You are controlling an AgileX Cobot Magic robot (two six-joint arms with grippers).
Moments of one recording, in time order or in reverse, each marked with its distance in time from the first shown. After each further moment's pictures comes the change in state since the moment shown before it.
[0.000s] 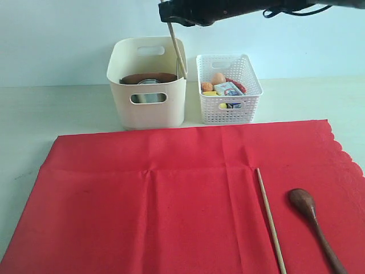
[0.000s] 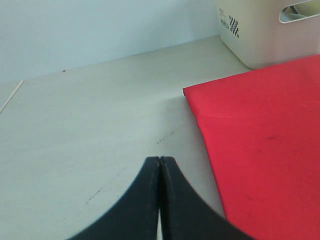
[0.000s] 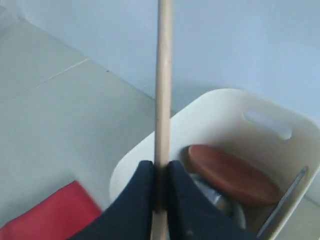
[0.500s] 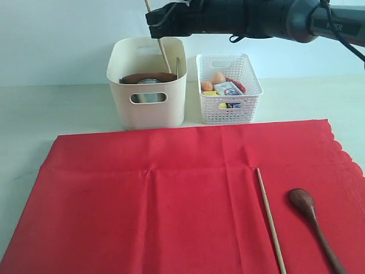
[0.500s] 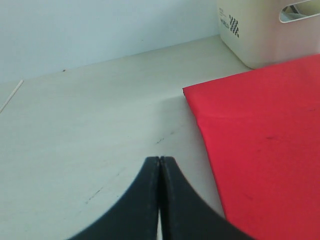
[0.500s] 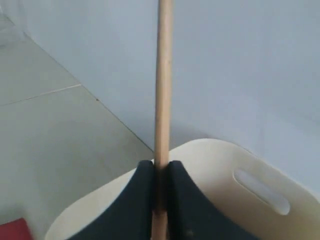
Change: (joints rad) left arm 0.000 0.000 0.000 0.001 0.000 0.000; right arm -0.016 0.274 -0.233 0.373 0.048 -0.500
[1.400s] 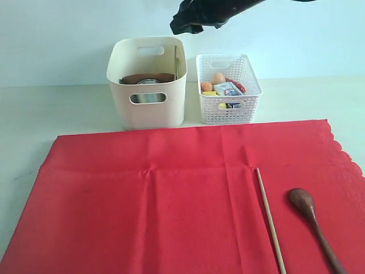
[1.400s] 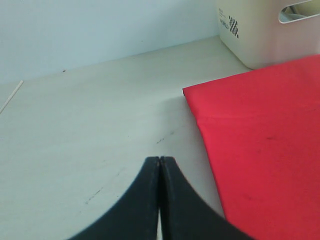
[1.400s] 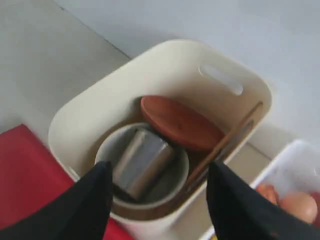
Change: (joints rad) left arm 0.000 0.000 0.000 0.000 0.000 0.000; right arm -0.019 -0.187 -0.008 -0.949 0.158 0.965
